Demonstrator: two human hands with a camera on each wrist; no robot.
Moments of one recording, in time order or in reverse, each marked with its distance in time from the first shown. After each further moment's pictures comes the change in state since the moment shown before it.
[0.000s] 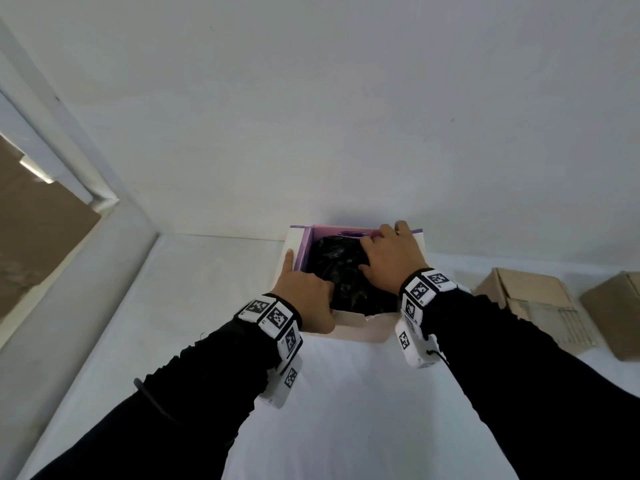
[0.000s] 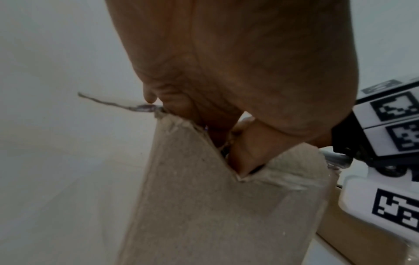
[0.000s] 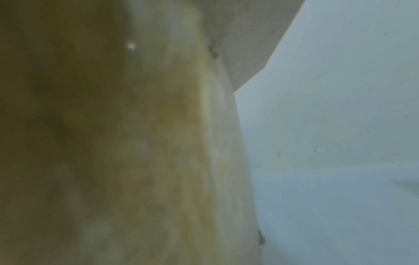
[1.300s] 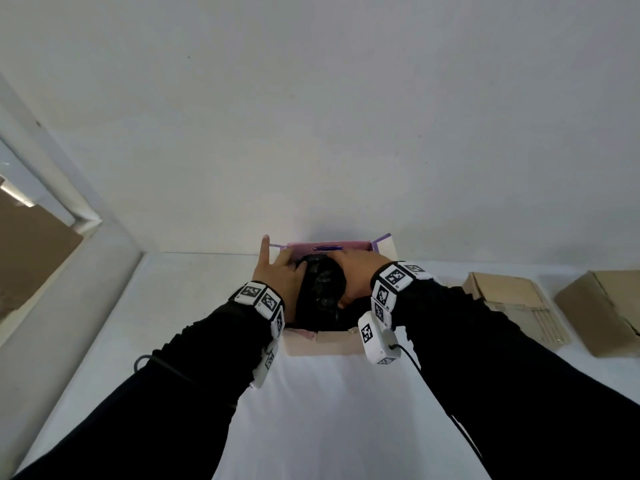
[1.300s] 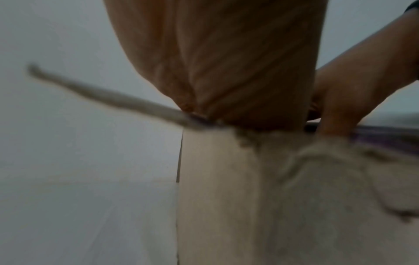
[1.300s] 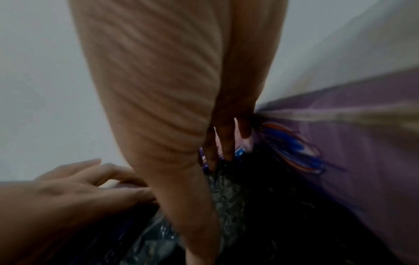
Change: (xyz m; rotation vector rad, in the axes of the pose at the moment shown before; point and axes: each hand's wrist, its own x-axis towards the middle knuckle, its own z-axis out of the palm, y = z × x) left_hand 0.031 -0.025 0.001 0.290 0.124 -0.002; right_hand 0.013 -0.008 -0.018 0.475 -0.369 0.024
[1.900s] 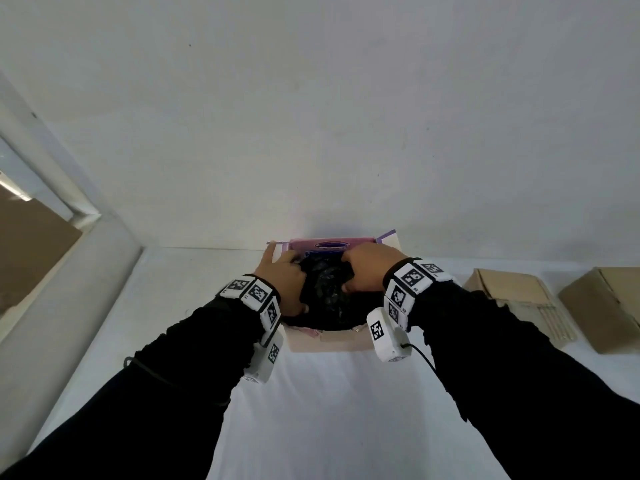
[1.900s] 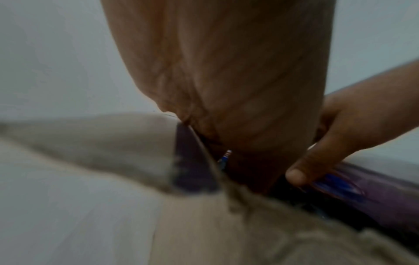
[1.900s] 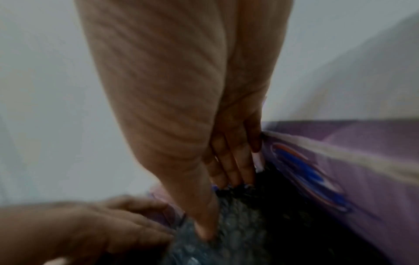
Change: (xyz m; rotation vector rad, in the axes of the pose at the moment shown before) left_hand 0.006 -0.009 0.006 -0.081 -0.053 0.083; right_hand -0.012 0.001 -0.012 -0.078 0.014 0.002
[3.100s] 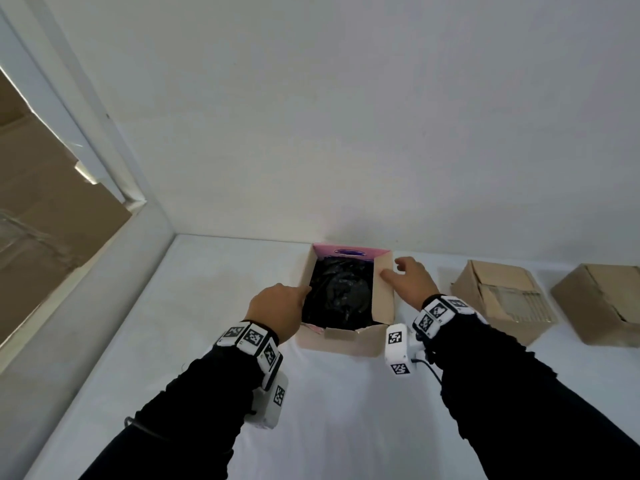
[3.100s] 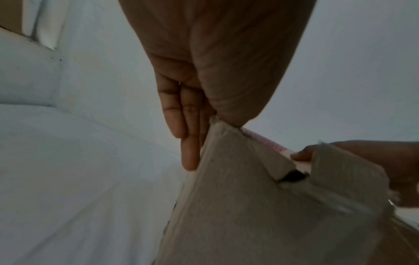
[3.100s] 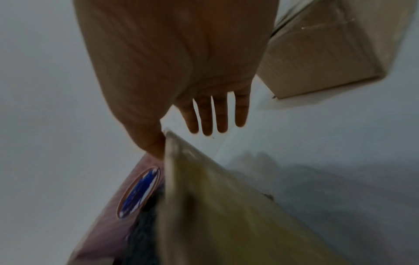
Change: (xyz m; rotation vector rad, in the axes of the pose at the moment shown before) left_hand -0.103 0.052 0.019 -0.366 0.170 -0.292; right_hand -0.068 0.033 0.069 0.808 0.315 0.406
